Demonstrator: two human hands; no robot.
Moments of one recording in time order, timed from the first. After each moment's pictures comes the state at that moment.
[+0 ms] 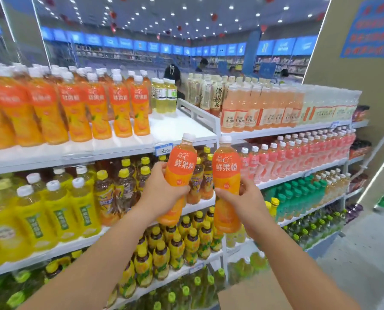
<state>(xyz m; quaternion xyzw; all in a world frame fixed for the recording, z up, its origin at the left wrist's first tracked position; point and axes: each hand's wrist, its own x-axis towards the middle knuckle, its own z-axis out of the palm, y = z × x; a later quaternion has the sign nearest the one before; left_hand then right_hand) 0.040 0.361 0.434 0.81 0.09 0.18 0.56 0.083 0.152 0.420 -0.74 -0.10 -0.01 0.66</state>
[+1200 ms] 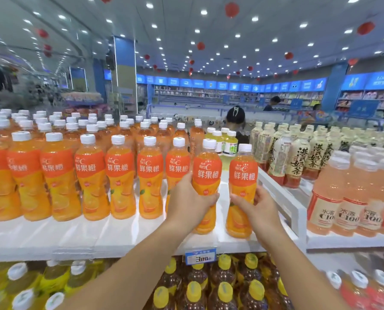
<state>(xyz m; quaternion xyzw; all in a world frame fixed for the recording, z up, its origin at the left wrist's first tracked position) 0.318 0.489 0.511 0.77 0.18 0.36 0.49 0.425 0.344 0.486 -0.67 -0.26 0.02 0.69</state>
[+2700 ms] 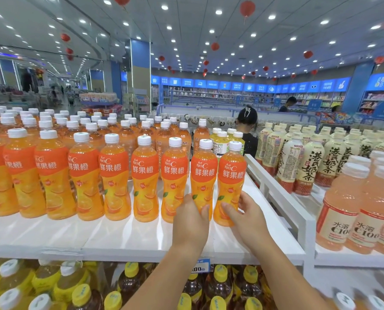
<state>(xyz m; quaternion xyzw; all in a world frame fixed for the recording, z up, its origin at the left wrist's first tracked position) 0.353 0.471 0.465 0.79 0.29 0.37 0.39 0.459 0.368 0.457 -0.69 -0.32 0.04 0.65</state>
